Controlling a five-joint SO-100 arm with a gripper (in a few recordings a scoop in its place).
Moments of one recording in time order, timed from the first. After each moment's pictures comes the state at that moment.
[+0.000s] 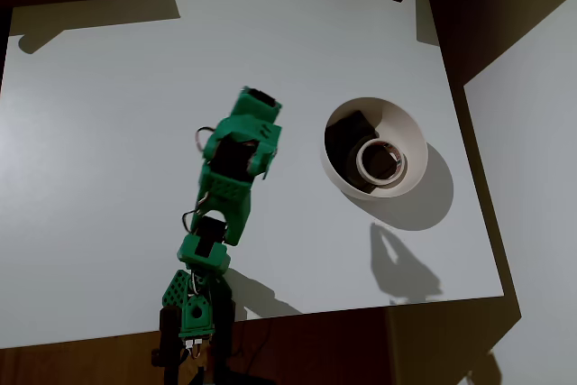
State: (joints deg) arm 21.7 98.8 28.3 101.3 9.9
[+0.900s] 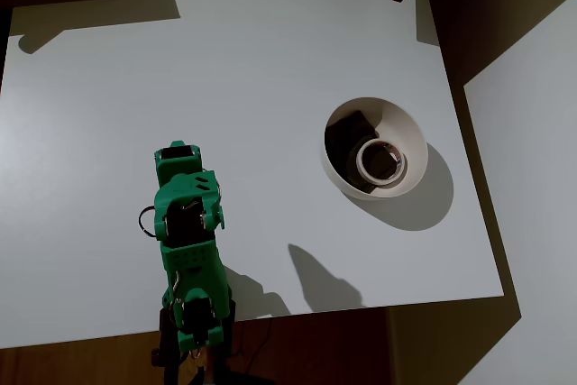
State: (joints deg) arm -4.7 148.8 99.4 83.7 2.5
